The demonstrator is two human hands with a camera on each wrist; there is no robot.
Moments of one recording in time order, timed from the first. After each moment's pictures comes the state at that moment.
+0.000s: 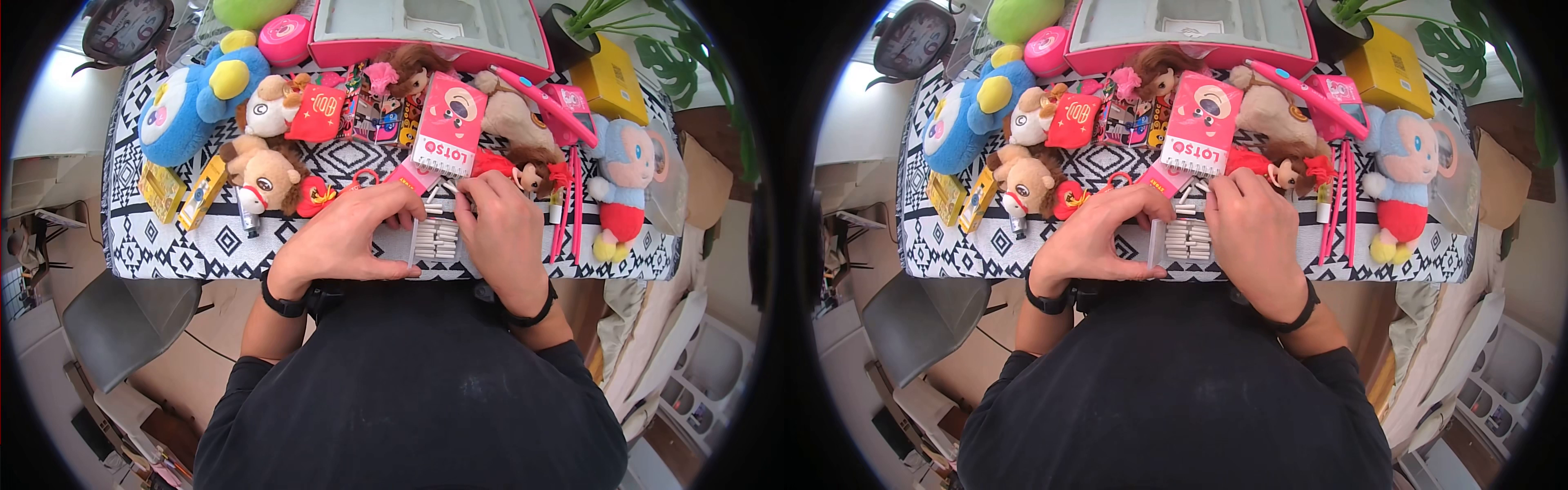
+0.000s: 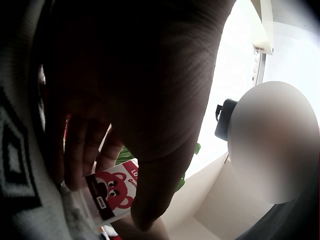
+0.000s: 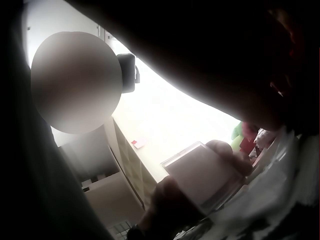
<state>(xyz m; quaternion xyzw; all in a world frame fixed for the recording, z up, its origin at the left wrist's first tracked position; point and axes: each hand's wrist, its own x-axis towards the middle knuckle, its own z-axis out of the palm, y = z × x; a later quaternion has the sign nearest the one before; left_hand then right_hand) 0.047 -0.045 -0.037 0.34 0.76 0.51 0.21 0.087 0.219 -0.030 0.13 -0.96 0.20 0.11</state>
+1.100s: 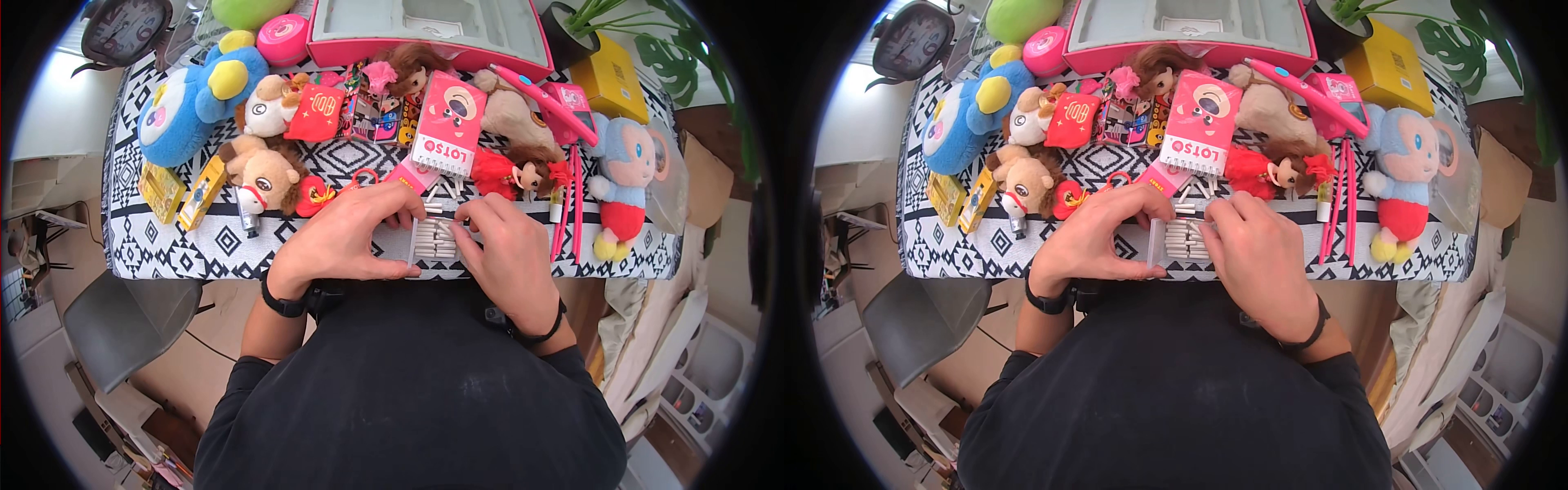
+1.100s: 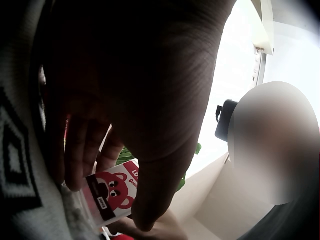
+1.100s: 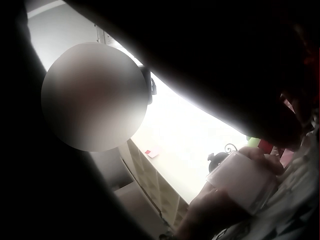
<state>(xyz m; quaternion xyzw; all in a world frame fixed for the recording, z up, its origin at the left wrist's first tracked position) 0.047 -0.044 -0.037 0.34 0.76 0.51 0.21 0.107 0.228 -0.002 0.15 -0.96 0.24 0.02</state>
